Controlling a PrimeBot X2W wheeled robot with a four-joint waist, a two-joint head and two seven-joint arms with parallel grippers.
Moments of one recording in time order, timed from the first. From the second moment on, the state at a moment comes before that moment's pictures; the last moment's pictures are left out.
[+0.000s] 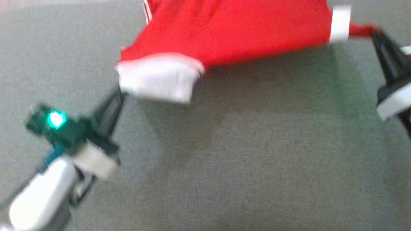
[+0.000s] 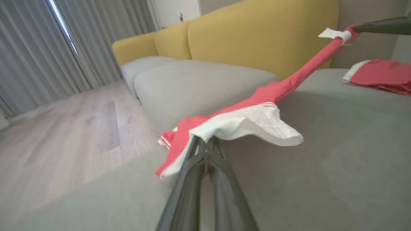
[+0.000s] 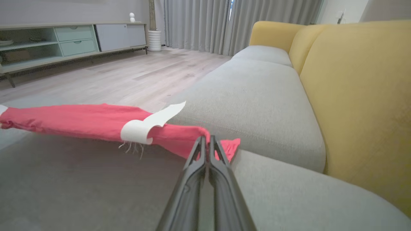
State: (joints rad) left arm -0.53 0.58 -0.66 0.16 -0.44 -0.04 -0.21; right arm -0.70 -0.72 0.67 0.47 0.71 0.12 -0.26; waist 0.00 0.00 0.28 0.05
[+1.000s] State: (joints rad) left arm -0.14 0.69 -0.69 -0.25 -0.65 0.10 0.05; right arm -0.03 -0.78 0.39 0.14 0.76 0.12 -0.20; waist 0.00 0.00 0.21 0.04
